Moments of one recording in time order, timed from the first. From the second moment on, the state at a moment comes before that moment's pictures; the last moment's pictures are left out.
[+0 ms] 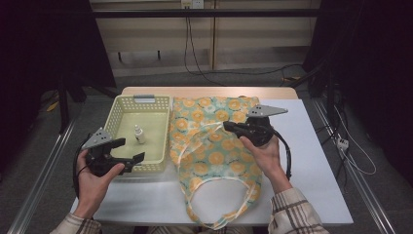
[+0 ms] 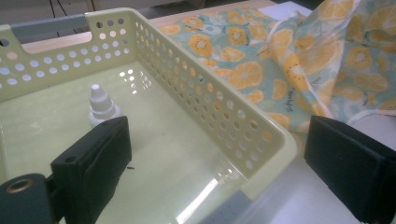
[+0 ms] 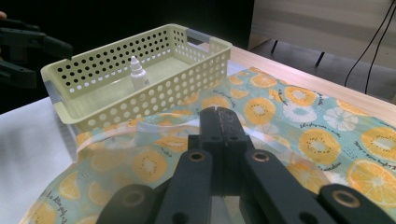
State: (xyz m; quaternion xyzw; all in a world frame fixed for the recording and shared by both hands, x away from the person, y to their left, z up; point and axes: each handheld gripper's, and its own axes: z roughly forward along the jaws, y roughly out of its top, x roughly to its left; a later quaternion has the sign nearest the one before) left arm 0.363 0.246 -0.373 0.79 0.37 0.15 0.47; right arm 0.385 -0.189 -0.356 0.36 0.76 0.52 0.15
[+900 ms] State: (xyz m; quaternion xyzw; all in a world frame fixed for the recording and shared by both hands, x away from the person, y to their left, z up) left arm 0.444 0.223 -0.371 0.82 0.38 0.15 0.40; right arm 0.391 -0.187 -0.361 0.36 0.76 0.52 0.14
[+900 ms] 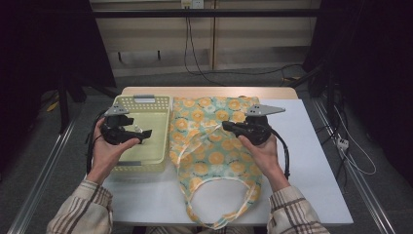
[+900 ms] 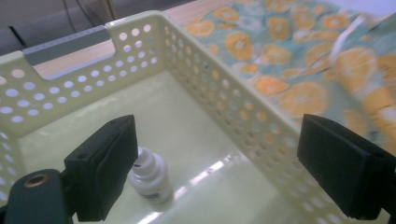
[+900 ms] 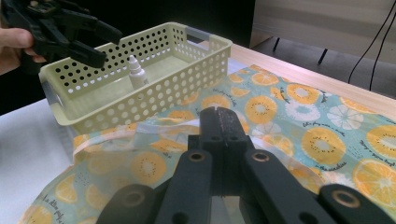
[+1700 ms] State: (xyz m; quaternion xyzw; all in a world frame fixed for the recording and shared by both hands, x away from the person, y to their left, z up) left arm 0.493 0.235 -0.415 0.83 0.45 0.11 0.31; right arm 0.391 -0.184 -0.363 0.35 0.77 0.52 0.14
